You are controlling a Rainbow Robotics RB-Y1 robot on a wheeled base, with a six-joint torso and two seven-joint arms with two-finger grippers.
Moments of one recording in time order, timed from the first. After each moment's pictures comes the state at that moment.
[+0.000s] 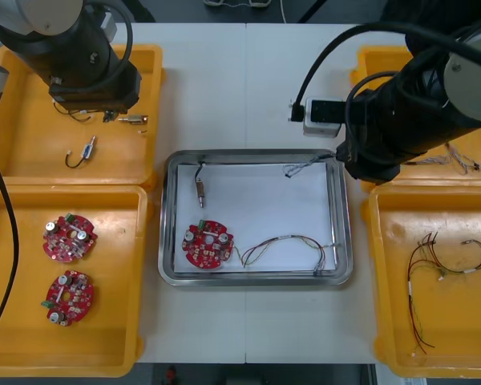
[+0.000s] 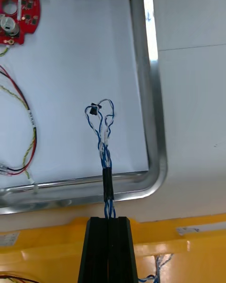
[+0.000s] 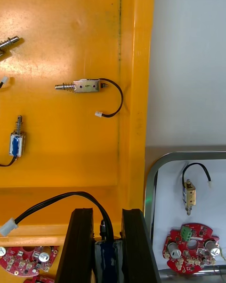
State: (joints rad) right arm -0.70 -0.55 0.16 -2.05 -0.83 1.92 2.30; left arm -0.92 0.58 -0.16 -1.66 0.62 1.91 -1.04
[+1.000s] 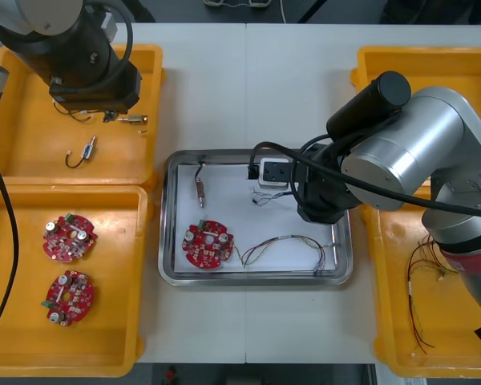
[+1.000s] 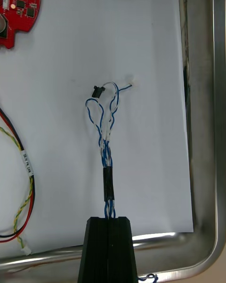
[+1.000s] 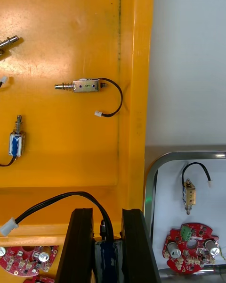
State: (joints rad) right arm -0.56 -0.46 0.41 -1.99 -0.54 1.66 2.30; left arm -0.92 0.58 -0.16 -1.66 0.62 1.91 -1.04
